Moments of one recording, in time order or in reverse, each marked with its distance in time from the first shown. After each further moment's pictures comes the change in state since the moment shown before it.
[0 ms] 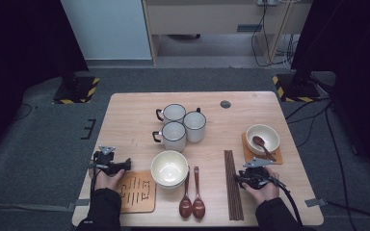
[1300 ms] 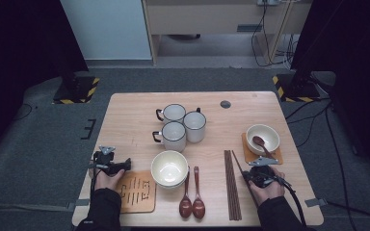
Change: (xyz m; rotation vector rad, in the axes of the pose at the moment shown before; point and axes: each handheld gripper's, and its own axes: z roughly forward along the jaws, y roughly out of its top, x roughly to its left) left arm 0.000 0.000 0.000 0.000 0.000 0.000; right arm -0.014 -0.003 -0.008 0.029 -0.069 0.032
